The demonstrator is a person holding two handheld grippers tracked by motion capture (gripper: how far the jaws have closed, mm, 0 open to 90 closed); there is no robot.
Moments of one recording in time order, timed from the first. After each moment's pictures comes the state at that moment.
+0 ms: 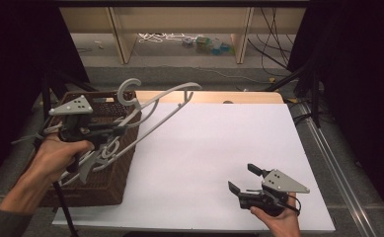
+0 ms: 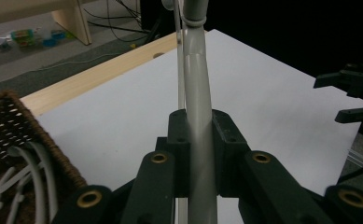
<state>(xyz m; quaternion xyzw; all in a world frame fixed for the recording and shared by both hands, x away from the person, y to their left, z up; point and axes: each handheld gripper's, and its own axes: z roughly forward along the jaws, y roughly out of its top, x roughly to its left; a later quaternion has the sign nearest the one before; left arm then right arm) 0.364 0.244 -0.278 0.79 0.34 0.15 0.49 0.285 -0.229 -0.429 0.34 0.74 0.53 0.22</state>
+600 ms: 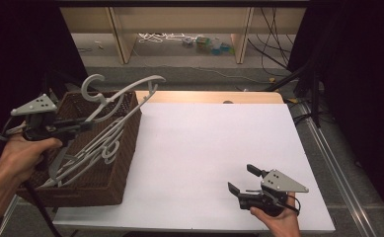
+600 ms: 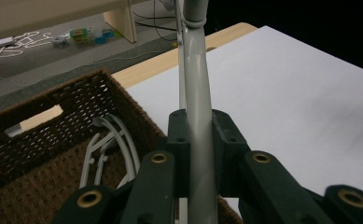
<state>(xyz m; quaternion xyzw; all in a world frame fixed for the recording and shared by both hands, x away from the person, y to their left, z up) 0.363 0.315 -0.289 0.77 0.39 0.20 0.46 0.286 -0.227 -0.431 0.34 0.74 0.54 0.22</state>
